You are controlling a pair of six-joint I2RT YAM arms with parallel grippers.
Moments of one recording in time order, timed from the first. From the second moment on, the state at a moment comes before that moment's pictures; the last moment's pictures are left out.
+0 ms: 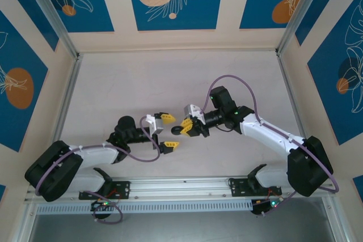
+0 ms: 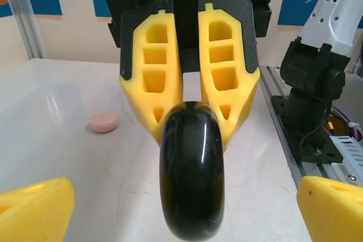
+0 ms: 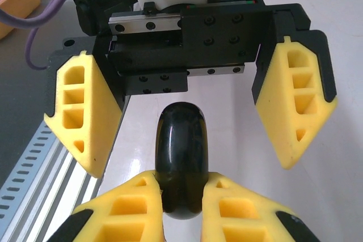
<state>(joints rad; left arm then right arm) -0.66 1.27 0.27 0.92 0.74 0.05 0.59 1.28 0.81 -0.31 -0.96 -0.60</state>
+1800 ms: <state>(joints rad) -0.66 1.16 0.37 0.31 0.03 0.05 0.10 1.94 1.42 -1.11 -0.61 -0.16</state>
